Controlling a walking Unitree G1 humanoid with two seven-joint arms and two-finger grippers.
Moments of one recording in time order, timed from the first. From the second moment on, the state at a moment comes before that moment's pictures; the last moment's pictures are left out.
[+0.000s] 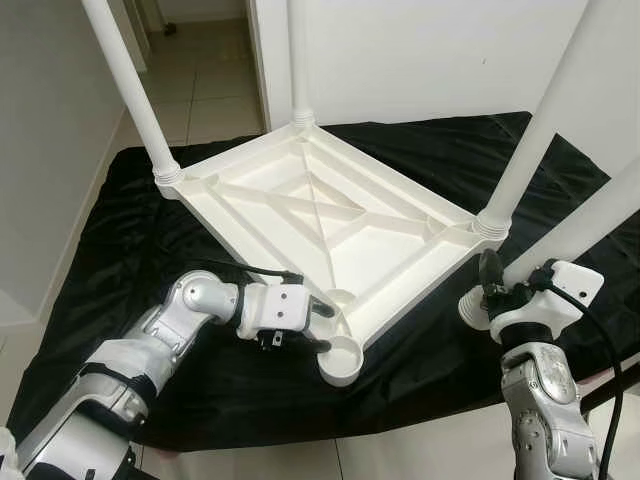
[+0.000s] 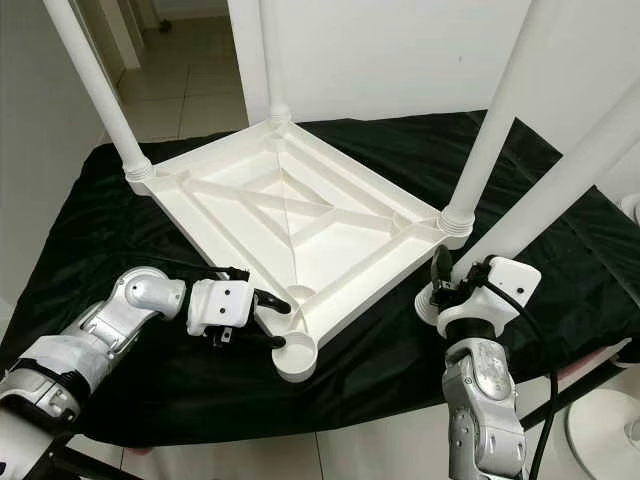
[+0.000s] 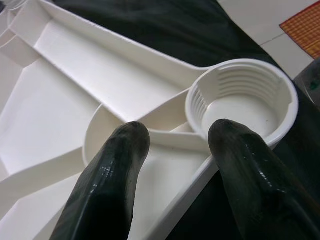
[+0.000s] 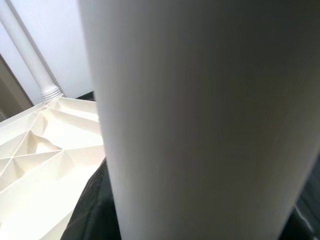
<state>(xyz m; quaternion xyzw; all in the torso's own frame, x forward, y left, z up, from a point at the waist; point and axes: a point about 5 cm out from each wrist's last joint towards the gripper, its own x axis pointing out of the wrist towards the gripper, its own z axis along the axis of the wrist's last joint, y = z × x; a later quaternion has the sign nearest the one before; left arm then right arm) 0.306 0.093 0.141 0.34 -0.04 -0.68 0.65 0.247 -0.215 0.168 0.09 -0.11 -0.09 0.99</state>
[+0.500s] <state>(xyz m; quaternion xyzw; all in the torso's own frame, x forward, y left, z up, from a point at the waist) 0.321 0.121 0.150 0.31 -0.03 -0.65 0.69 0.247 -0.214 0.170 0.09 -0.12 -0.09 0.99</state>
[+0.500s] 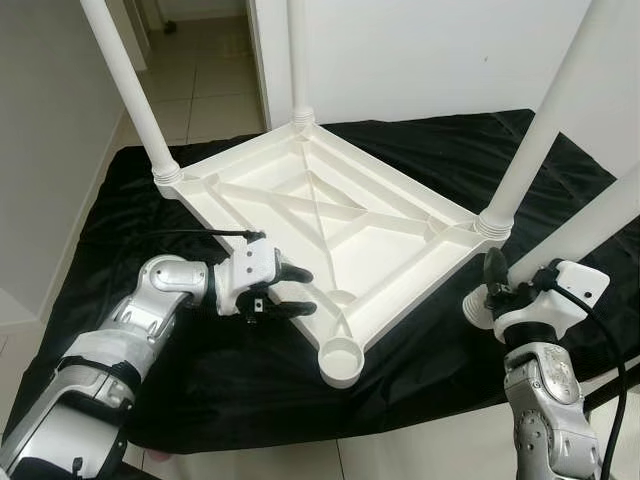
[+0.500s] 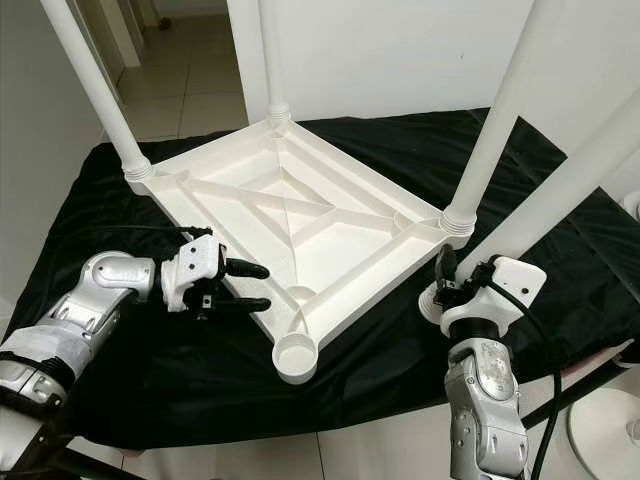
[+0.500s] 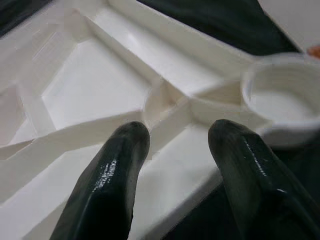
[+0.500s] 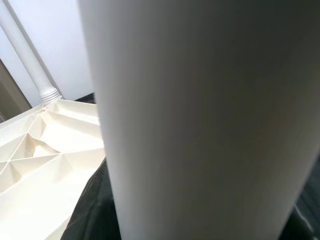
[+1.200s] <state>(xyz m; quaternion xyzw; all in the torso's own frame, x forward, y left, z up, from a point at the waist) 0.314 0.114 0.131 0.38 -0.01 -0.69 0.62 0.250 -0.213 0.175 0.08 -0.12 -0.09 0.98</state>
